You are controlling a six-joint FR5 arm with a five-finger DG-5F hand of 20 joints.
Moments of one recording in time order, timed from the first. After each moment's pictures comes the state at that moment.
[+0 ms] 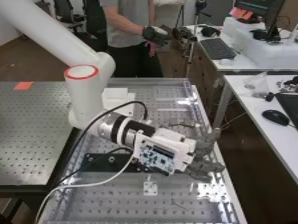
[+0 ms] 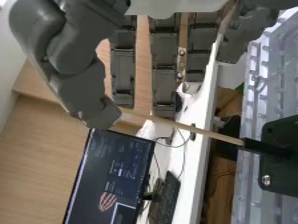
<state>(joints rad) 1.45 -2.26 -1.58 -2.49 -1.27 0.51</state>
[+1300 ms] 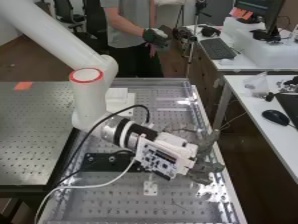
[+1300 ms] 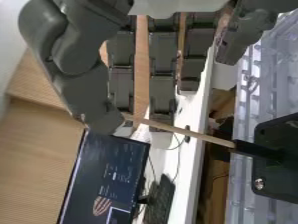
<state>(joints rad) 1.45 -2.29 -1.55 -2.51 -1.26 0.52</state>
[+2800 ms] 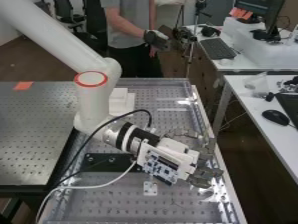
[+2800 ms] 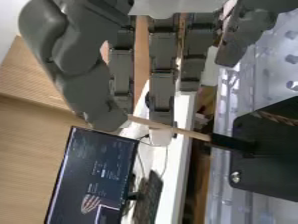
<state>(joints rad) 1.44 -2.32 -1.52 -2.56 -1.27 0.54</state>
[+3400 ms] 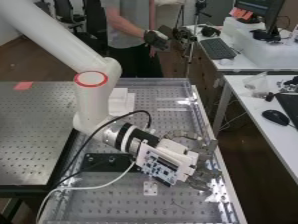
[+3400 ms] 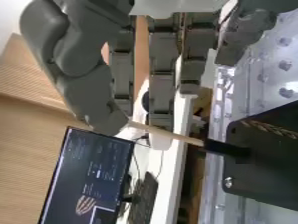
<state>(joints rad) 1.44 -2.32 -1.51 -2.58 -1.27 0.52</state>
